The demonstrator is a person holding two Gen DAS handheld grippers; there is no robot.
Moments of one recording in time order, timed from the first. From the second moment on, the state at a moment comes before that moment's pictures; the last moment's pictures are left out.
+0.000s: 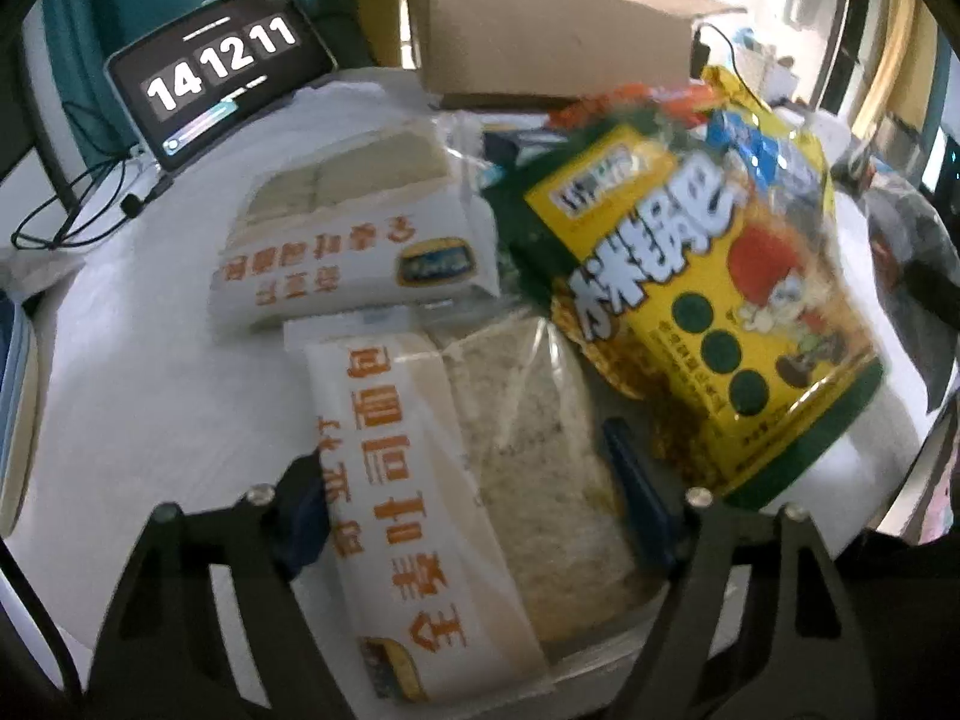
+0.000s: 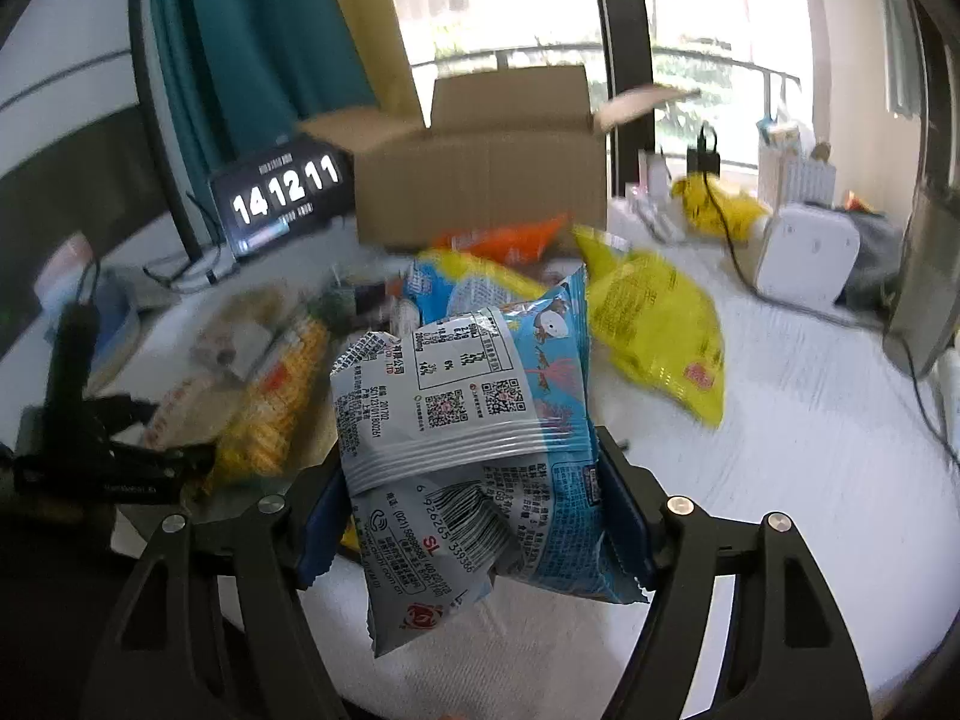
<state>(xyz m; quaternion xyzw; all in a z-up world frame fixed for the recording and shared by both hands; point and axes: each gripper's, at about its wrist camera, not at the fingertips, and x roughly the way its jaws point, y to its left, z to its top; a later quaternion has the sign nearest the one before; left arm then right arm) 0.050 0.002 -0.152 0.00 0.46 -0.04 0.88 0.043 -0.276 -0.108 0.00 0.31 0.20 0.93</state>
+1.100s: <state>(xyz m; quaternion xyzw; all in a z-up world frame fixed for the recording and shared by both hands) 0.179 -0.022 0.041 -0.04 0.19 -0.02 0.98 0.228 -0.281 -0.008 0.00 0.20 0.26 0.95</state>
